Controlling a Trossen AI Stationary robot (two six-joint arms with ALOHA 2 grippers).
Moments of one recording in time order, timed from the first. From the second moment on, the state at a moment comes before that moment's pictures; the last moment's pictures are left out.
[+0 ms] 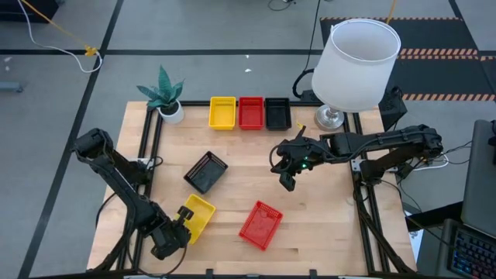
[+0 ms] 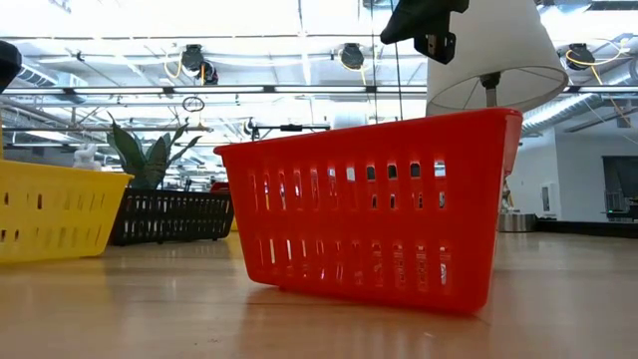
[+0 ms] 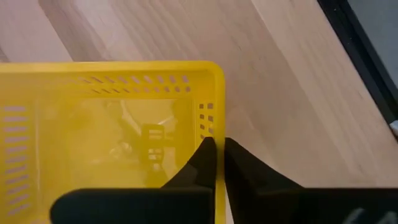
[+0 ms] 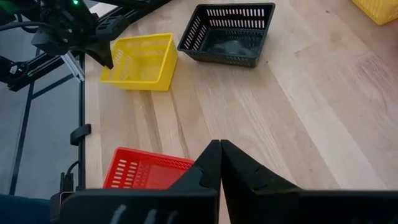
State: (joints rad) left arm -0.90 1.50 0.87 -0.57 -0.07 -0.34; right arm 0.09 1.32 1.15 -0.55 0.00 0.53
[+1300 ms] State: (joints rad) left arm -0.75 1.50 1.38 -0.98 -0.12 -0.26; right arm 0.09 1.32 1.10 -0.50 -0.10 0.54
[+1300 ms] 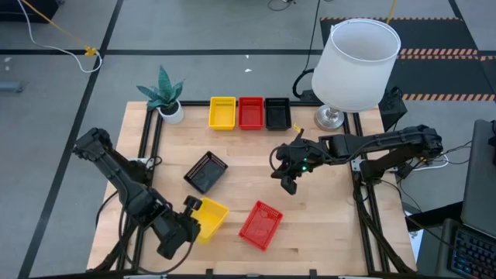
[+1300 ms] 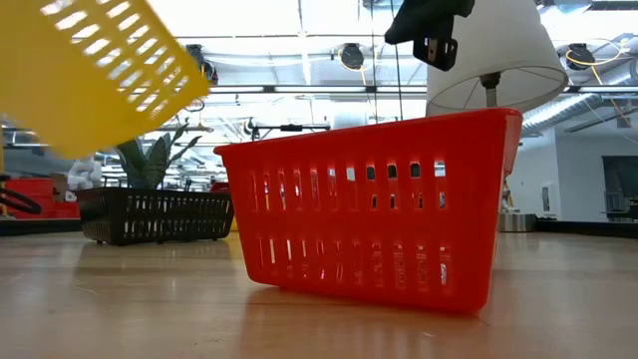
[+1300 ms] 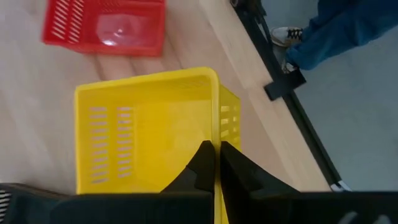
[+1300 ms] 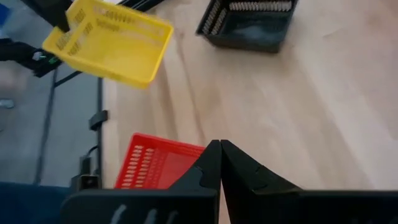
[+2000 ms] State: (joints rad) left arm -0.47 1.50 1.59 -1.24 -0.27 -0.02; right arm 0.22 1.32 1.10 -0.50 -0.08 0.61
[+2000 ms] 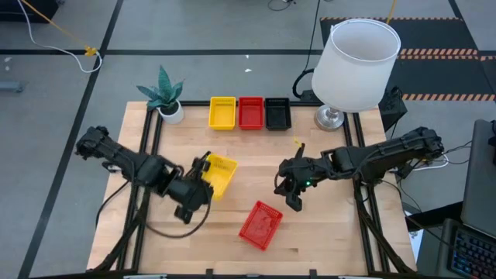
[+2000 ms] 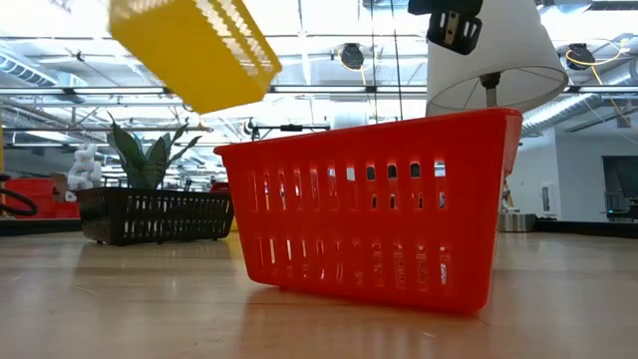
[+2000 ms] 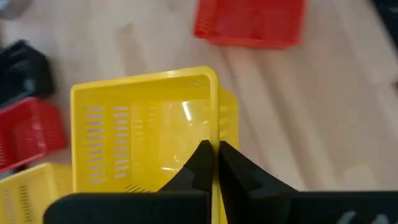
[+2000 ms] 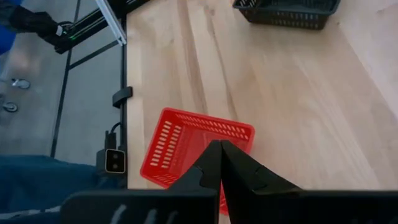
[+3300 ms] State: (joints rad) left arm 0.37 1.51 1.60 -1.04 -0.27 0.58; right arm 0.06 1.07 1.10 -0.54 0.09 0.55
